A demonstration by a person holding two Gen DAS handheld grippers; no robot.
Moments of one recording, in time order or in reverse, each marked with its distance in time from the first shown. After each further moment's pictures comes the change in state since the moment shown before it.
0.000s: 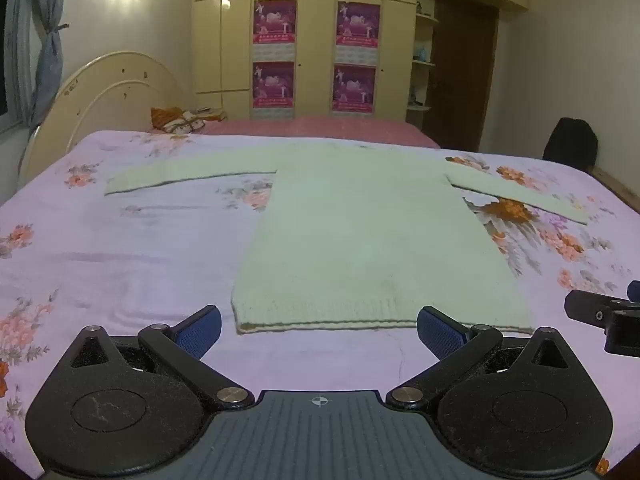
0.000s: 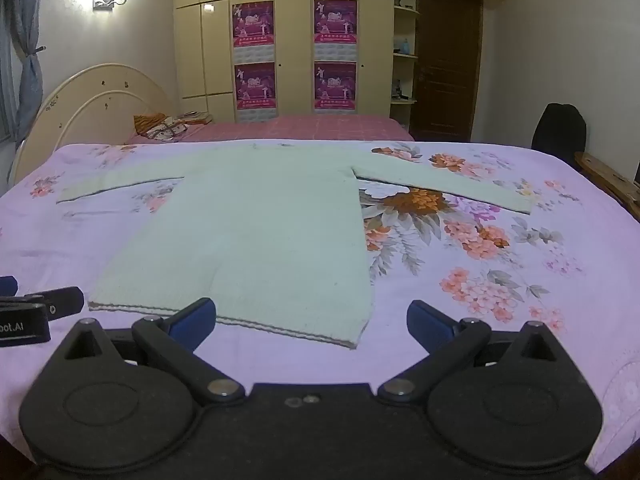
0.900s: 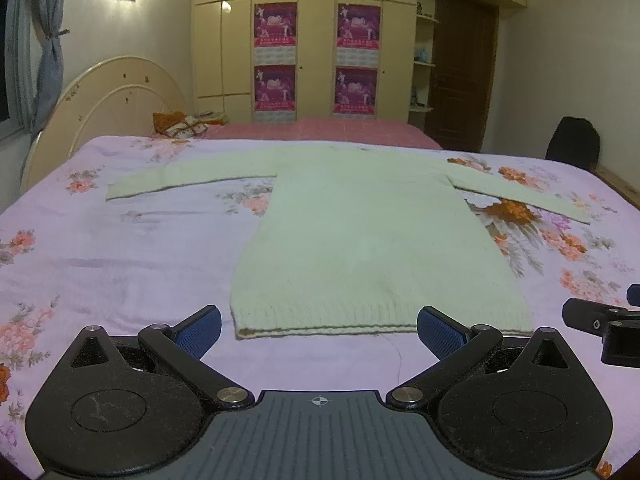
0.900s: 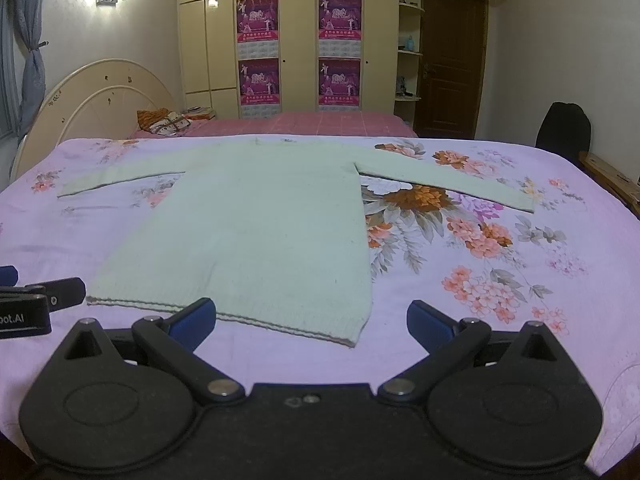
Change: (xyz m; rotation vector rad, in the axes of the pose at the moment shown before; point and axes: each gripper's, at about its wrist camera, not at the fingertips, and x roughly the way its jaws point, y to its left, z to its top) left arm 0.002 -0.005 -0.001 0.025 -0.017 0.026; right arm 0.003 -0.004 -0.002 -0.010 0.013 0.012
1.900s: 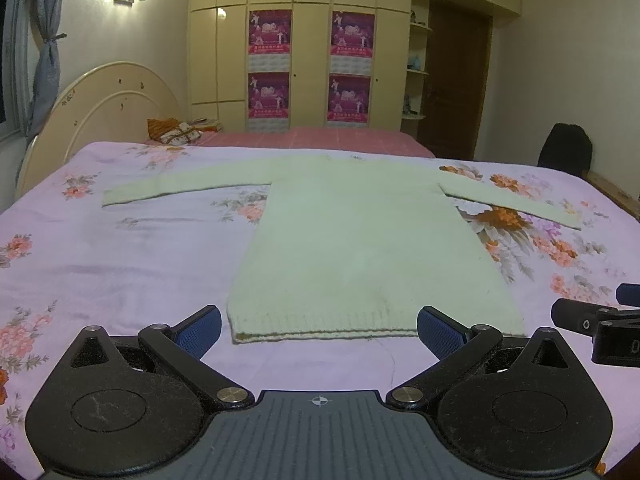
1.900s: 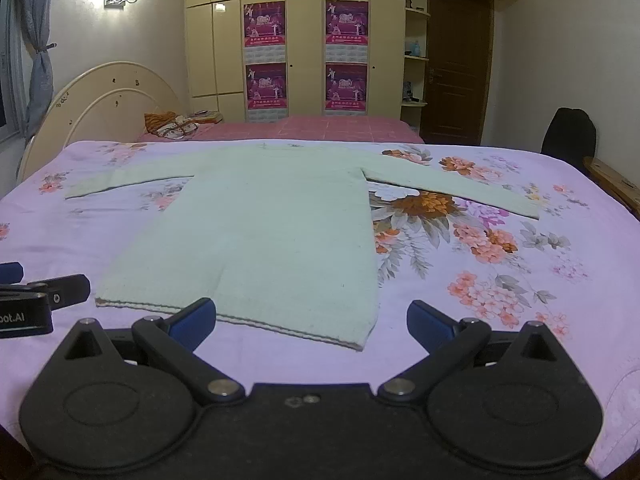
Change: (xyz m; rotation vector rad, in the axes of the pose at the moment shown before) left arm -0.006 0.000 0.000 0.002 -0.015 -0.014; right arm -0.004 0.002 0.001 -0.014 -0.011 0.016
